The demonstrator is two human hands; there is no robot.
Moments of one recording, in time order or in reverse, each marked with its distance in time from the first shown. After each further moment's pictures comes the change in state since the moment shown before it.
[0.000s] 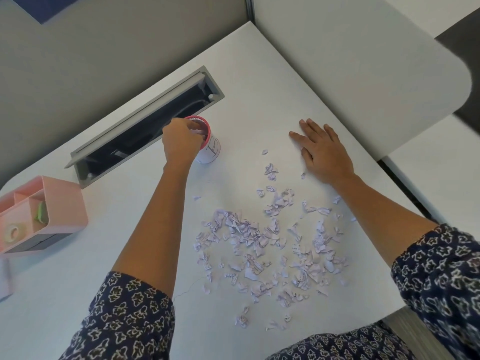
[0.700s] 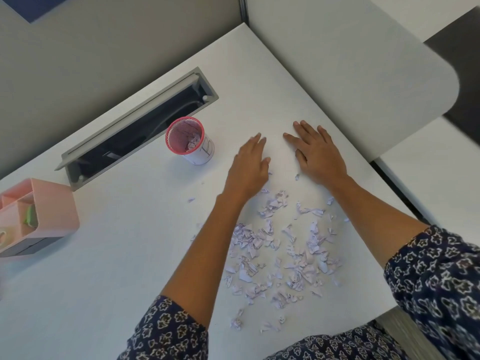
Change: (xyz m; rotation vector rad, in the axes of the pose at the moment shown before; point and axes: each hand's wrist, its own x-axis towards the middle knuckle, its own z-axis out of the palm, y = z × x) left_hand -0.088 0.035 0.094 -0.054 -0.288 0.616; right_hand 0.000 0.001 0.000 -0.018 -0.019 0.008
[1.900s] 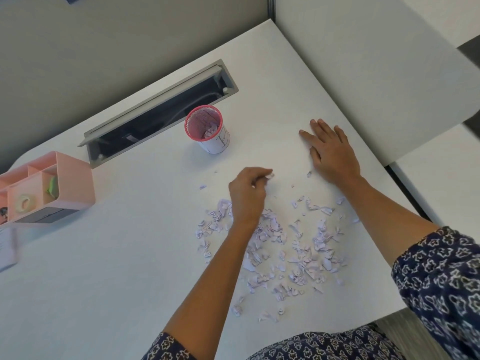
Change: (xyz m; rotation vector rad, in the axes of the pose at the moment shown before) left_hand -0.073 0.005 0.020 -0.607 0.517 -0.268; right_hand -0.001 0.000 -0.001 0.034 -0.001 -0.006
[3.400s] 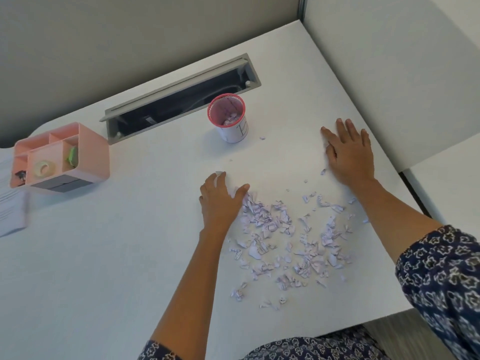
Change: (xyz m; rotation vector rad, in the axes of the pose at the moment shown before) left_hand -0.020 -0.051 -0.078 0.608 -0.066 -0.272; right_hand -0.004 -0.001 0.004 -0.091 0.050 0.081
